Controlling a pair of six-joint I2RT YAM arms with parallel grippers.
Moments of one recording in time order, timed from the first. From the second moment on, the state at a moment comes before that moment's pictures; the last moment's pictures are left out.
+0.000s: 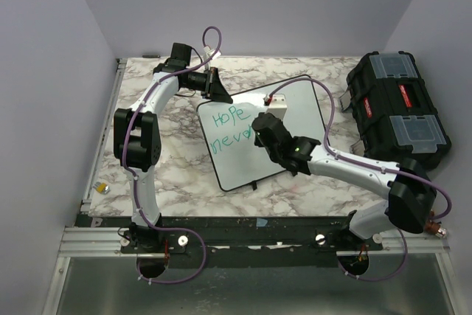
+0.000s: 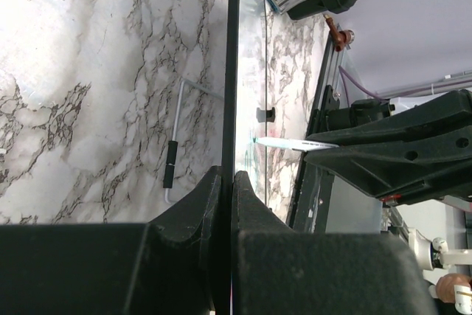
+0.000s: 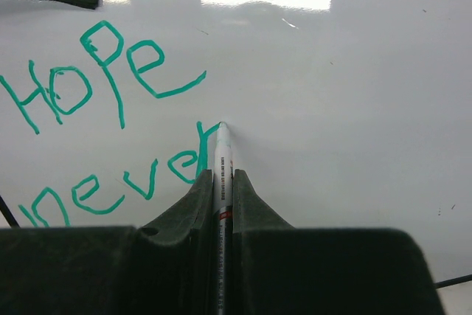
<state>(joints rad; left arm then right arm) -0.18 2.07 1.79 -0.64 1.19 -0.03 0.94 1.46 1.03 -0.15 0.65 0.55</state>
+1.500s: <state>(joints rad) -0.18 2.05 1.75 -0.58 1.16 -0.10 1.14 1.20 0.80 -0.18 0.42 0.51</state>
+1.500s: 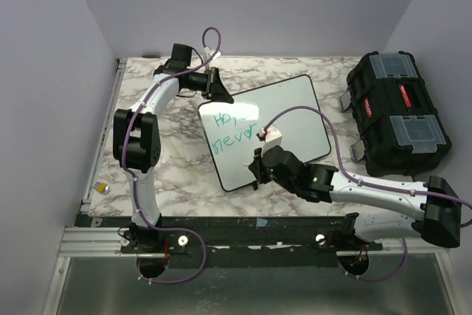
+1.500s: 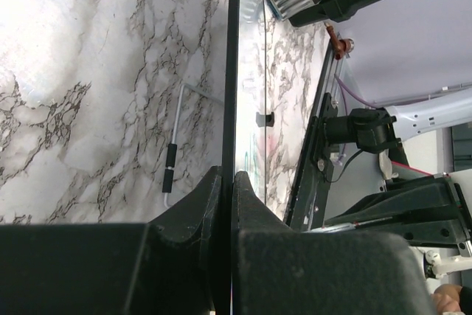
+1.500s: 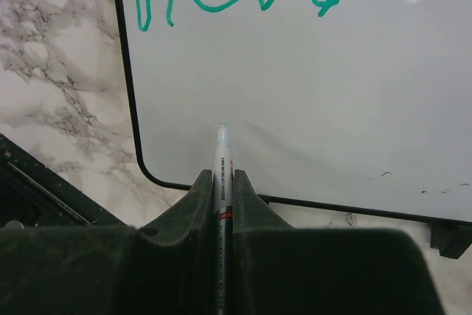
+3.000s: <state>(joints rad) -0.17 2.03 1.71 -0.52 1.15 -0.14 1.18 1.41 0.88 -0.04 0.42 0.52</state>
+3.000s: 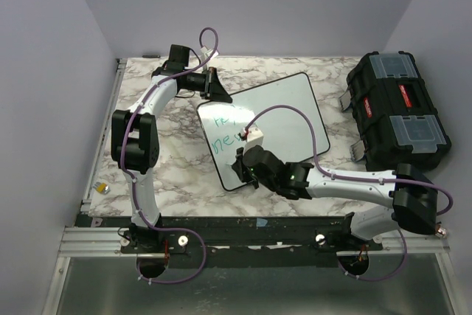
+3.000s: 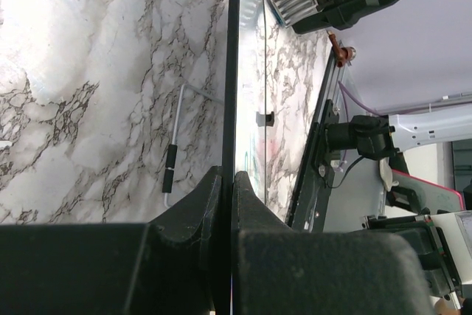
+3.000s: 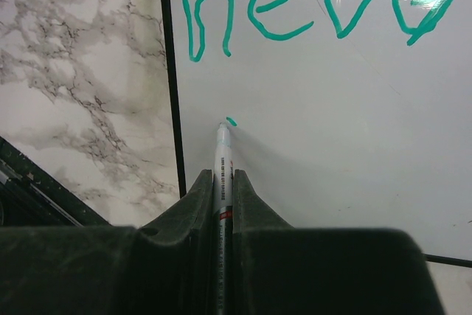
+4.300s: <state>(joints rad) -0.17 2.03 1.71 -0.51 1.15 -0.14 1.21 1.42 0.86 -0.08 0.46 0.57</state>
